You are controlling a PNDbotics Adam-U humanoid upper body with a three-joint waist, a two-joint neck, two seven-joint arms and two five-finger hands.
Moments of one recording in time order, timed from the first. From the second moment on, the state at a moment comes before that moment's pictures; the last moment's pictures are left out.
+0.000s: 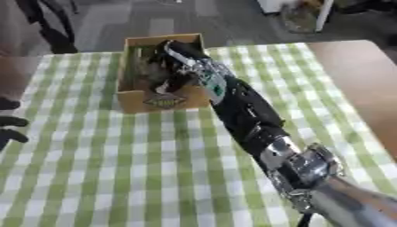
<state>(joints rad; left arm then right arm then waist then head) -0.35 0.25 -0.21 -1.73 0.26 0.04 -0.25 -0.99 -0.28 0.07 -0.70 0.77 -0.38 0.13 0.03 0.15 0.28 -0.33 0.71</state>
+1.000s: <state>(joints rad) -0.35 0.25 -0.21 -1.73 0.26 0.04 -0.25 -1.02 -0.30 0.03 -0.63 0.77 -0.32 0.08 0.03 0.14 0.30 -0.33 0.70</state>
